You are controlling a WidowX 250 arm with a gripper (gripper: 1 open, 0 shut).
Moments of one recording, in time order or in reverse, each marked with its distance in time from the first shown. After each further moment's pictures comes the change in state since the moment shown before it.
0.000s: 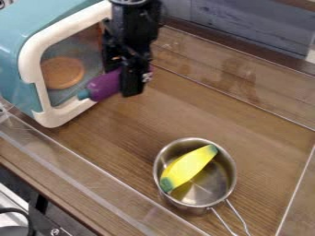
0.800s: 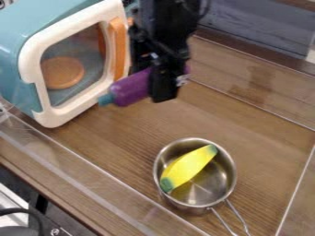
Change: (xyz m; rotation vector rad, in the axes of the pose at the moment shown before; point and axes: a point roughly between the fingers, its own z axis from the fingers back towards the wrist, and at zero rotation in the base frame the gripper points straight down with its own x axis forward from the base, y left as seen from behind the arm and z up) arm 0.002 -0.065 0.039 -0.012 -0.072 -0.095
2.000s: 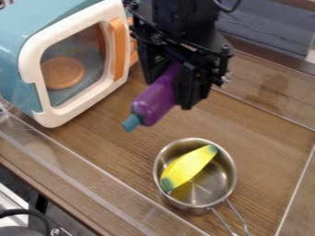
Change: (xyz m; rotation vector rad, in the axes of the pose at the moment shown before) arm -0.007 -0.039 0.022 0.006 -0.111 0.290
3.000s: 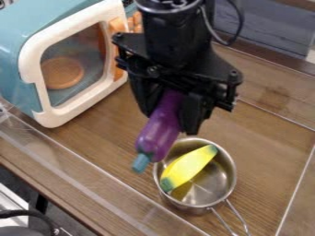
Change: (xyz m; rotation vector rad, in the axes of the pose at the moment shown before) arm -0.020 -0.014 -0.005 0.008 -0.066 0.225
